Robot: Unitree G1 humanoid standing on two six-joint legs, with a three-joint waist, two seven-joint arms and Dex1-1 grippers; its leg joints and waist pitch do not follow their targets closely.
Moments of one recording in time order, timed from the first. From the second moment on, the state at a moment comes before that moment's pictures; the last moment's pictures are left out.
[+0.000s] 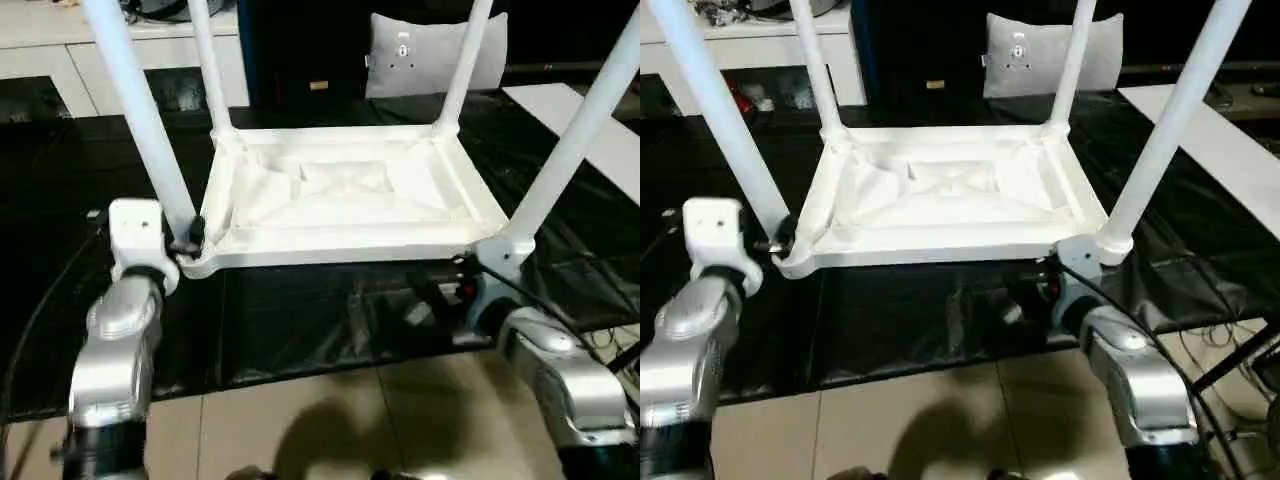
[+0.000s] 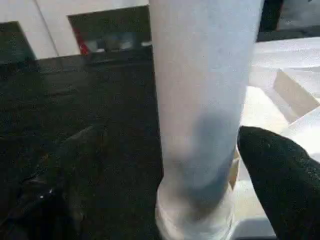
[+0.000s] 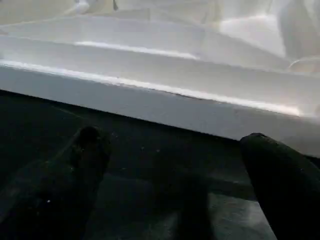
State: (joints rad) left arm -0.31 0.20 0.23 0.05 -0.03 0.38 -0.15; right arm -0.20 -0.30 -0.01 -0.01 0.24 0.56 0.34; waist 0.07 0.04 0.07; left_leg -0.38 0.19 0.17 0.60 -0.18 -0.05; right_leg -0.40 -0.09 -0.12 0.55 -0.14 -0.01
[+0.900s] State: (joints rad) left arm -0.47 0.40 -0.04 0.20 -0.47 0.60 -1.27; right arm -0.54 -0.28 -0.04 0.71 0.18 0.27 0.41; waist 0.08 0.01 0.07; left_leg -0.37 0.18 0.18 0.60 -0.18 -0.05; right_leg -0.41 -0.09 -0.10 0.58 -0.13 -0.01
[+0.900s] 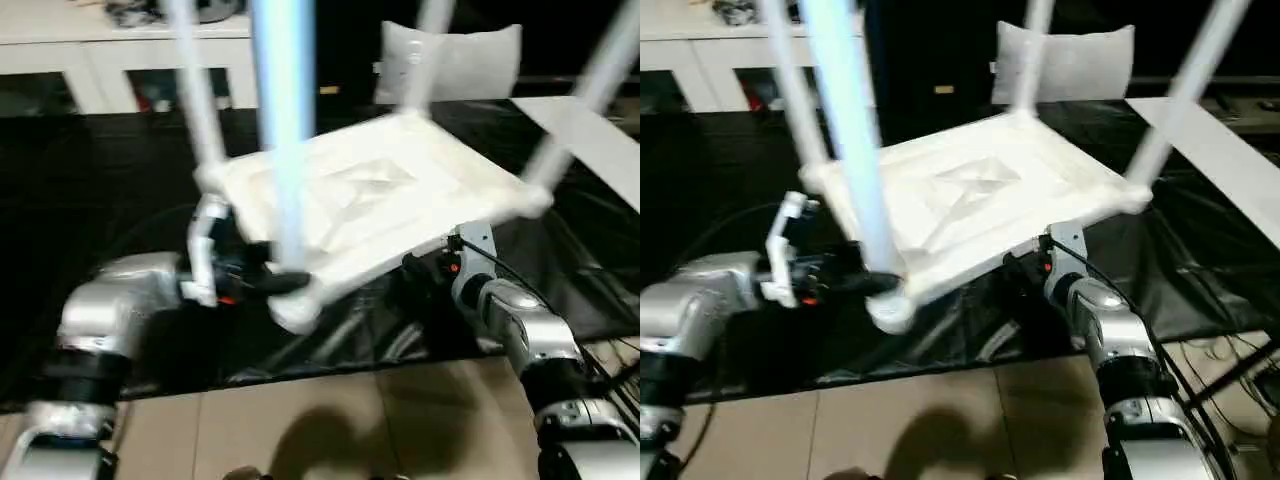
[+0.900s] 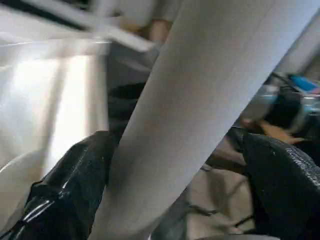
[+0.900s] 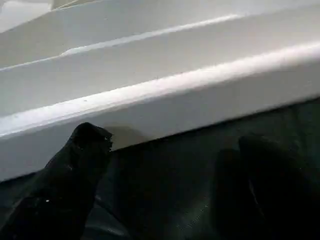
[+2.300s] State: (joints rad) left arm -0.46 0.26 -0.32 0.16 -0.16 0.30 -0.86; right arm -0.54 -0.33 -0.04 0.74 0.17 0.02 0.67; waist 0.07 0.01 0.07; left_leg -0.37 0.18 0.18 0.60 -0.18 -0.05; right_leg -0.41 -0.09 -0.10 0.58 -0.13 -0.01
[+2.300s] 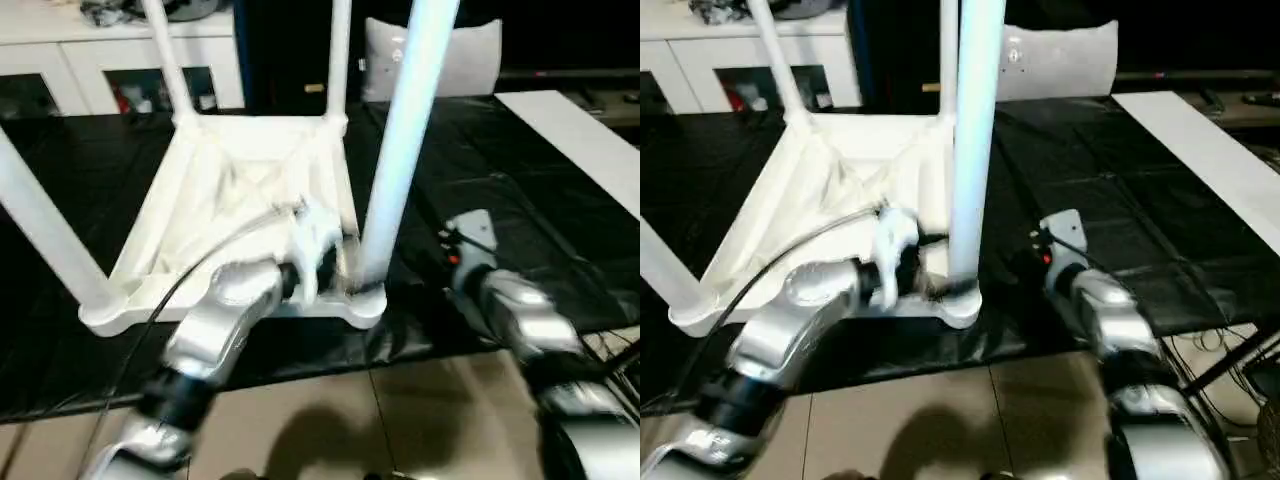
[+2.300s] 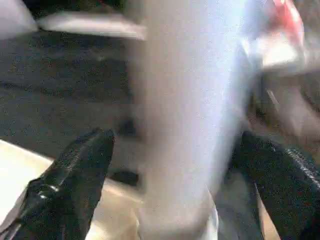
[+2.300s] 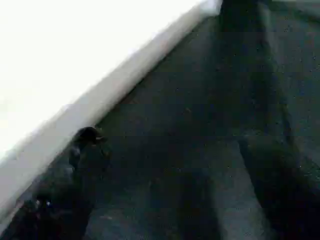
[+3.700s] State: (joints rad) left arm -0.70 0.34 -0.34 0.79 -0.06 -0.01 -1.26; right arm -0.27 -0.57 0.01 0.17 0.32 0.33 1.05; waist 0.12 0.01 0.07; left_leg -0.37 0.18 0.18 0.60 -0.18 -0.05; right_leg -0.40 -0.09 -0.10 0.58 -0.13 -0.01
